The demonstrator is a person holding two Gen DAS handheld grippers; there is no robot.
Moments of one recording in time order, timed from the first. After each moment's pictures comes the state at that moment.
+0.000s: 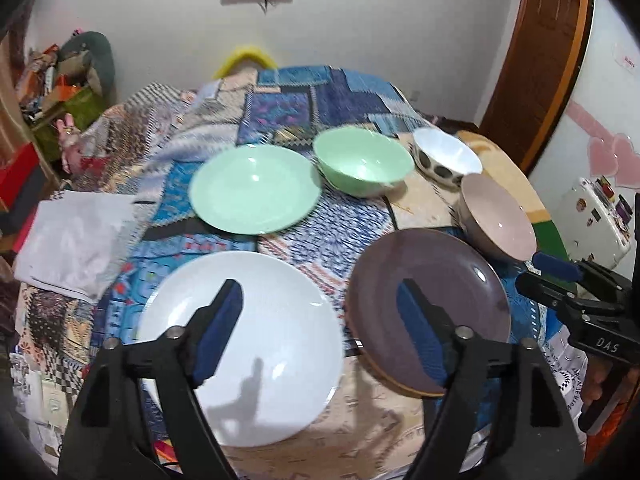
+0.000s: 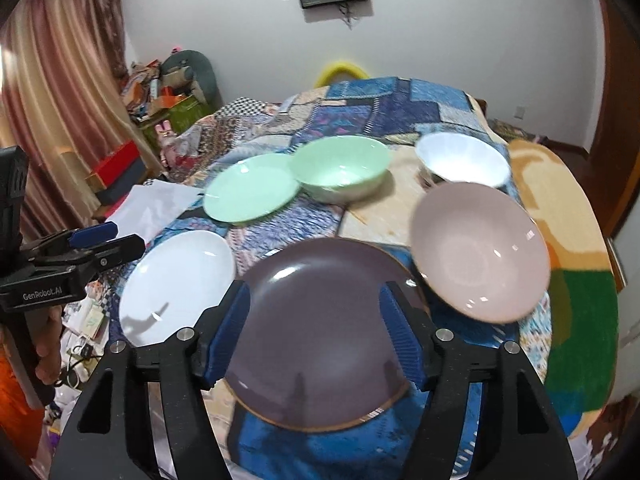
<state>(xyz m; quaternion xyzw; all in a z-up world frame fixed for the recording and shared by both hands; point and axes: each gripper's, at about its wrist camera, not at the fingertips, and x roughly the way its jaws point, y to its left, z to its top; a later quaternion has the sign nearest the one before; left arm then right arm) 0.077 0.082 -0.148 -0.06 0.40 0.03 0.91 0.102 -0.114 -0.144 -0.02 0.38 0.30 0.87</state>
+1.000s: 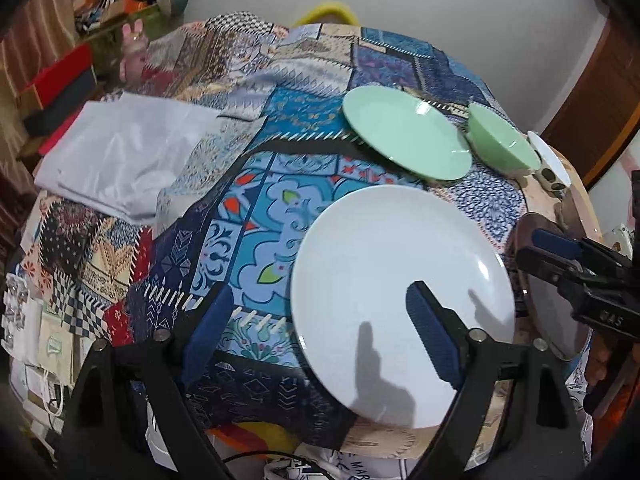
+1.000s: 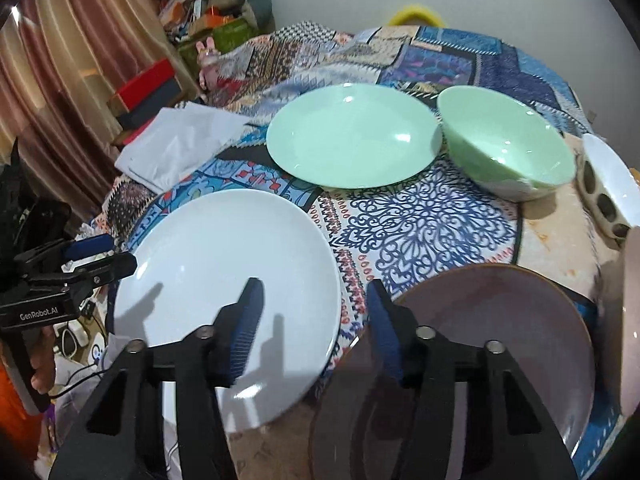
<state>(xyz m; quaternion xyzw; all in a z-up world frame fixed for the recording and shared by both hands) 0.039 0.227 -0.225 -0.16 0.46 0.12 0.87 0.134 0.032 -0.212 -0.10 0.47 0.37 0.80</state>
